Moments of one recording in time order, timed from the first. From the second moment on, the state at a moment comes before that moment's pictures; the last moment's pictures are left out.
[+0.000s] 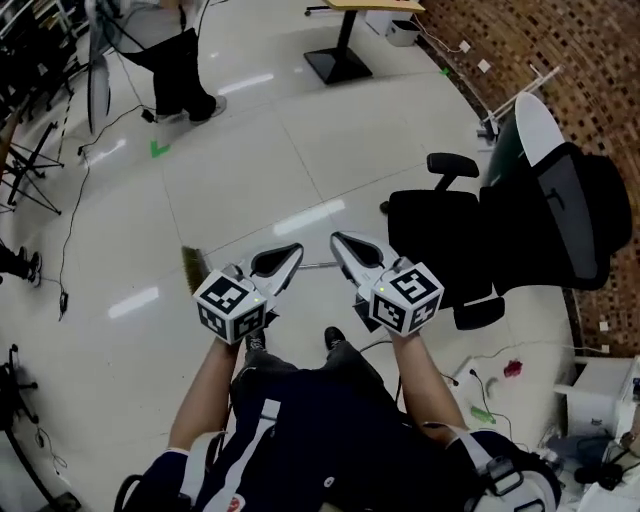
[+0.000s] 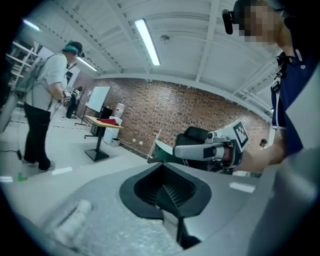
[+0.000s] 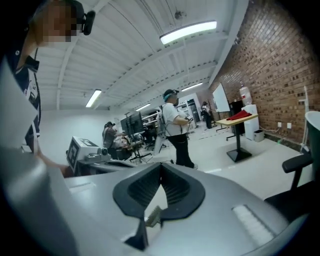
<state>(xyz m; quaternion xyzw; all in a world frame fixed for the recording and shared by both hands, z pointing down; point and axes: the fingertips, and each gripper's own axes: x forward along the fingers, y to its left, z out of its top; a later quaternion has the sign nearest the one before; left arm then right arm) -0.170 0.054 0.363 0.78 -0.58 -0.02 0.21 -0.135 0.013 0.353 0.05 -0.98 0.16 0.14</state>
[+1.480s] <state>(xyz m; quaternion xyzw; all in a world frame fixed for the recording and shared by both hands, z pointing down) -0.085 -0.068 0.868 0.85 -0.27 0.31 0.32 0.002 -0.059 0.706 0.38 -0.87 0.26 0.19</state>
